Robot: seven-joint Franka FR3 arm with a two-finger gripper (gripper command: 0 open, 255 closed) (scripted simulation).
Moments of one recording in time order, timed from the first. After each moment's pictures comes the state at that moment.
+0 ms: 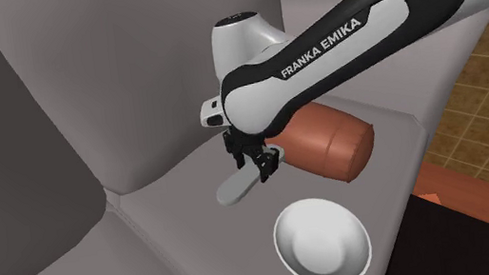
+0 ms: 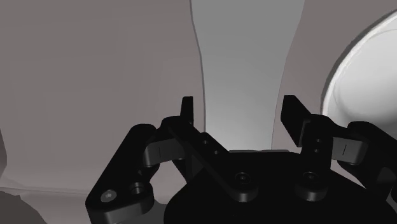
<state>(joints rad) 0.20 0.23 -0.12 -2.05 0.02 2.27 -1.43</state>
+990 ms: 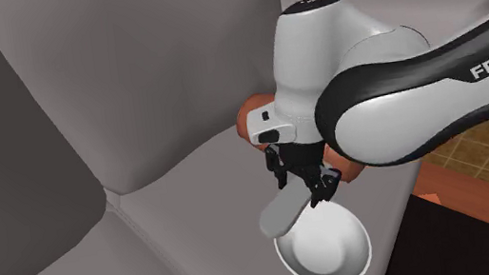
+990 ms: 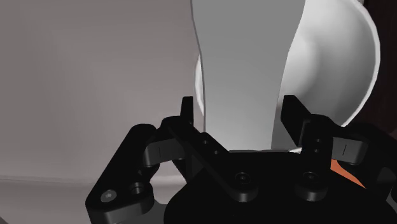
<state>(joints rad) 0.23 -0.17 -0.09 -2.46 -0.04 2.30 -1.33</state>
